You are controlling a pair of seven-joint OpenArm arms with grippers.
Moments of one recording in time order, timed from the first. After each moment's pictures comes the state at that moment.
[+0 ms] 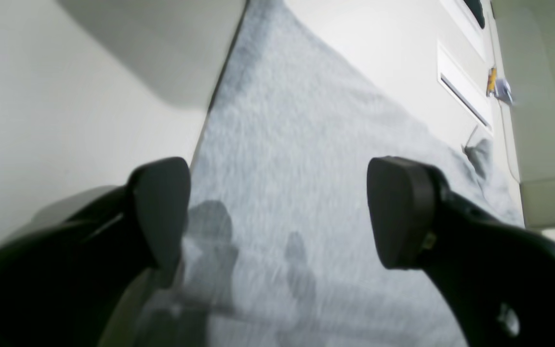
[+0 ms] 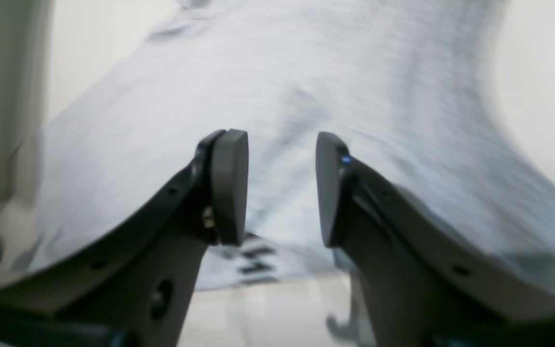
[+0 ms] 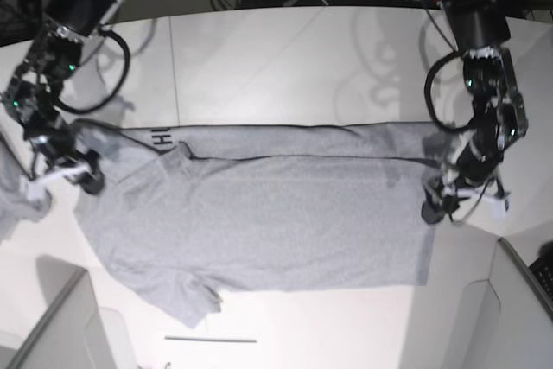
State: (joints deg) left arm -4.3 -19.6 -19.3 78.0 -49.5 -7.2 40.2; right arm 3.9 10.1 33.7 87.3 39.7 12.2 -57.1
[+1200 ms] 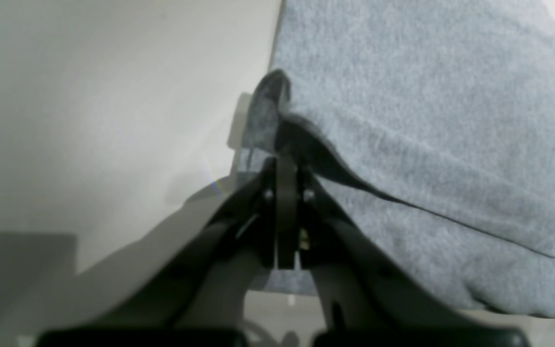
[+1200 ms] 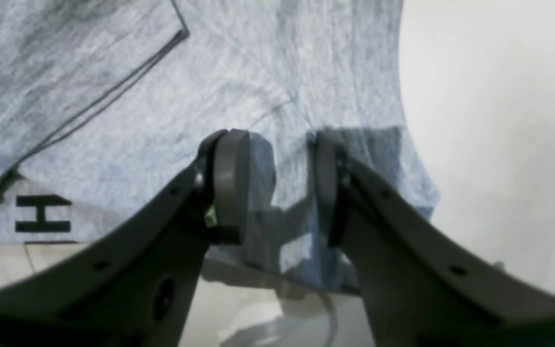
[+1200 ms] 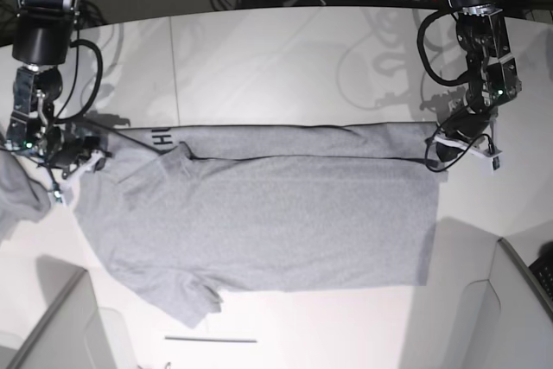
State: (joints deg) left arm 5.8 -18.1 -19.5 82.1 -38.4 -7.2 39.8; right arm 11.7 24.5 9.5 65.6 26.3 16.8 -55.1
